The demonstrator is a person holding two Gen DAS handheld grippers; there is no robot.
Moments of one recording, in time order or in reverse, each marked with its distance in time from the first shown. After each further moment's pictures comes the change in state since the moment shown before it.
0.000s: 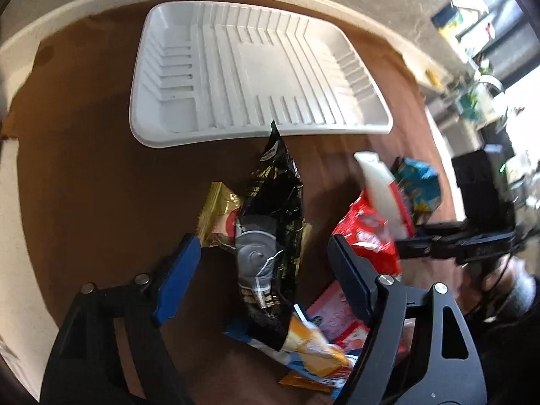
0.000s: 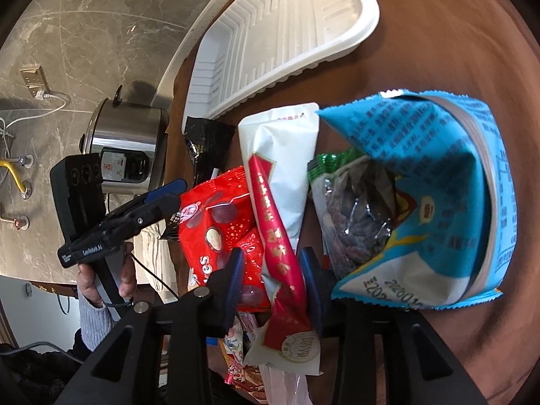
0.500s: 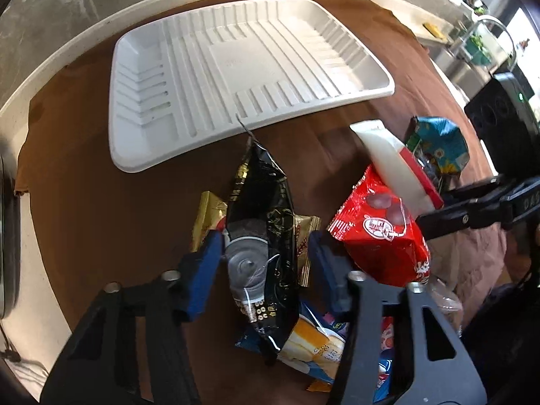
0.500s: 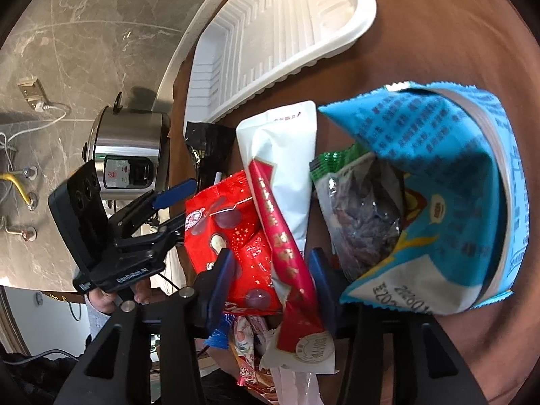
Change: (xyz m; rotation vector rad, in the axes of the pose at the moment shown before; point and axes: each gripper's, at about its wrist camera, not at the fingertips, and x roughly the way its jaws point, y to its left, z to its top) left arm 0.021 -0.038 -0.002 0.196 0.018 0.163; right arm 0.001 -0.003 0.004 0.055 0.019 0.042
